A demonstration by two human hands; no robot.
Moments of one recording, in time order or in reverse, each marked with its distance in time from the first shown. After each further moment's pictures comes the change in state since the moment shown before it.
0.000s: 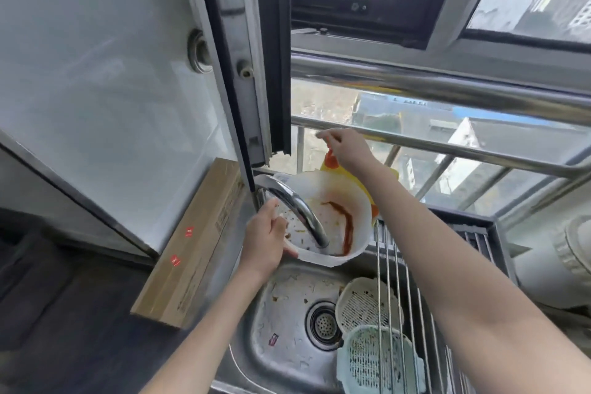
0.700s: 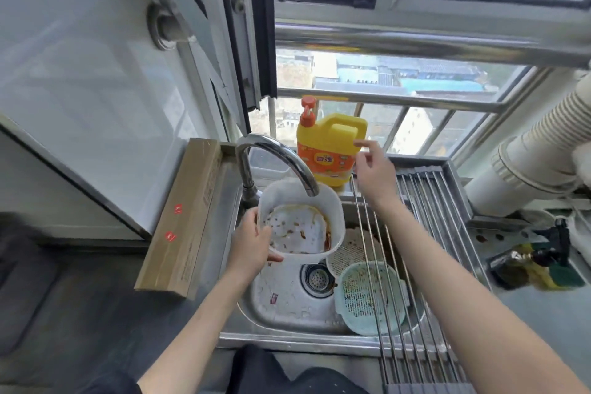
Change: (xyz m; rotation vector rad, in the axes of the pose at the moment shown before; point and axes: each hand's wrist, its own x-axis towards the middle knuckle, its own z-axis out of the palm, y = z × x) left_hand -0.060 -0.057 -0.019 -0.090 -0.248 -0.154; right_hand -0.162 0.041 0.015 0.212 0.445 0.237
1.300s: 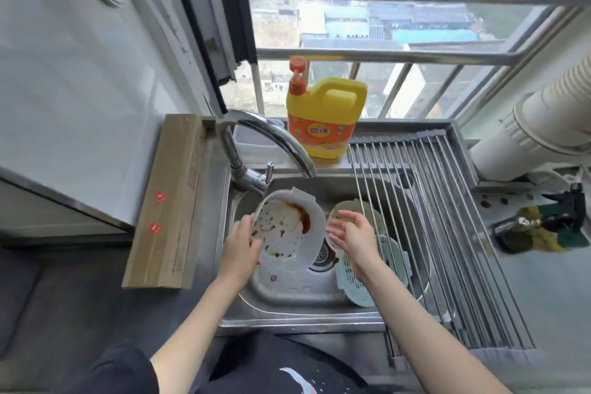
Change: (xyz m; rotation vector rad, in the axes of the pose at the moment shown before) left_hand 0.026 -0.083 0.008 0.460 -0.075 0.041; right_hand -0.094 0.098 0.055 0.536 -0.045 0.775
